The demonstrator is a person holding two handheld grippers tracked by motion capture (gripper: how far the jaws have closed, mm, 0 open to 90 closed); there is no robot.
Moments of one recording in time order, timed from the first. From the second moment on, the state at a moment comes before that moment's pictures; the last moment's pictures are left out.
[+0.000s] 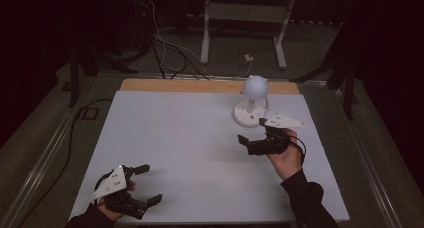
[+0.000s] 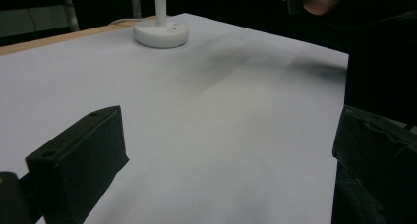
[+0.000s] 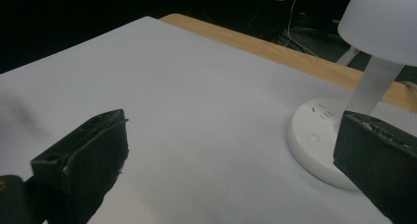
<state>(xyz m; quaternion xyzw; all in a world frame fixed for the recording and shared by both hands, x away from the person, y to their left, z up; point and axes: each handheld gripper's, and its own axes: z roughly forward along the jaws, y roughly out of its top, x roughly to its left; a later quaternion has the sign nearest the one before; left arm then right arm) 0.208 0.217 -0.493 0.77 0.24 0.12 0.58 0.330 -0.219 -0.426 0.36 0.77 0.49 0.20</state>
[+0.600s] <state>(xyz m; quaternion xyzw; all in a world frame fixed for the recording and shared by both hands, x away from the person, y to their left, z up) 0.208 0.218 -0.493 0.77 0.24 0.12 0.58 0.359 -0.214 -0.439 0.38 0.77 0.48 0.20</state>
